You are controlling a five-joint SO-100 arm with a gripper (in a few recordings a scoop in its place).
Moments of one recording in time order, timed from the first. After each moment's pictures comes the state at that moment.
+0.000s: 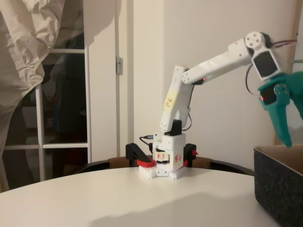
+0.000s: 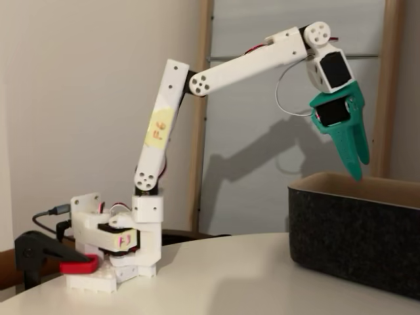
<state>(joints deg) -38.4 78.3 52.5 87.5 -38.6</state>
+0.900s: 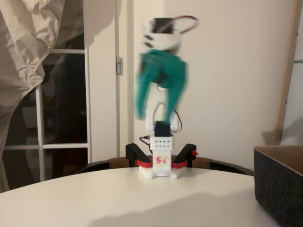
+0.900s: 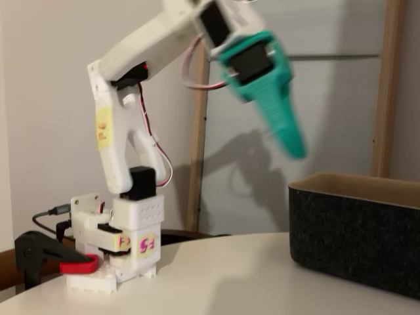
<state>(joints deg) 14.3 109.2 78.8 88.6 27.5</state>
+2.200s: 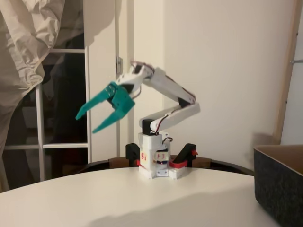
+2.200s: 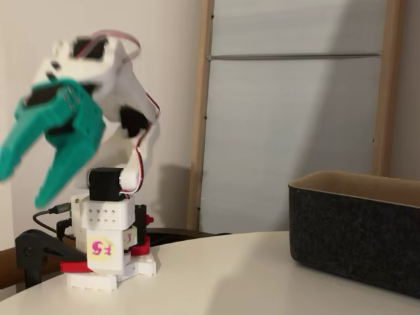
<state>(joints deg) 66.9 170.0 142.8 70.0 73.5</state>
